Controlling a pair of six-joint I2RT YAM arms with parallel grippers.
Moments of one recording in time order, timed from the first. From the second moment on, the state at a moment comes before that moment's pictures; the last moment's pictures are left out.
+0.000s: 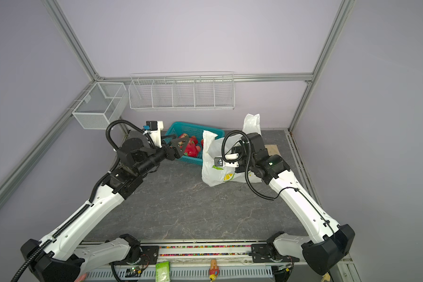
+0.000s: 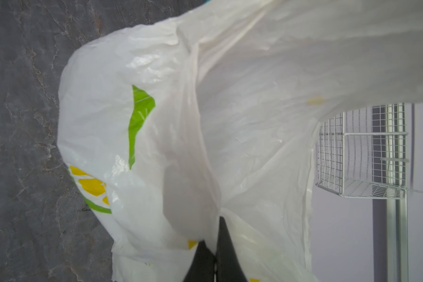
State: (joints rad) left arm -0.59 1.17 1.17 -0.03 0.22 -0.40; right arm 0.53 1.27 1.33 -0.74 -0.11 -1.25
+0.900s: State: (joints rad) left arm -0.68 1.19 1.41 -0.24 0.60 0.11; right arm 0.52 1.26 1.31 -0.71 -0.19 -1.26
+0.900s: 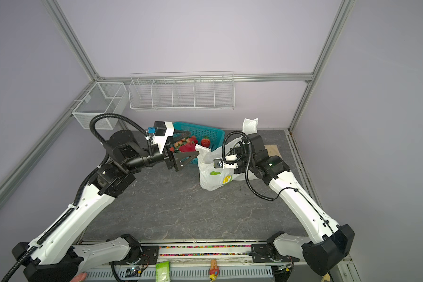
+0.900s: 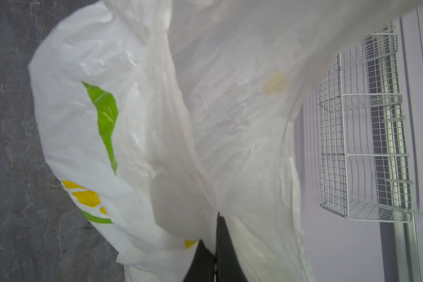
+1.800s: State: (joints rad) left arm -0.83 1.17 0.88 0.17 0.21 -0.63; right arm 0.39 1.24 1.38 -0.71 -0.23 -1.30
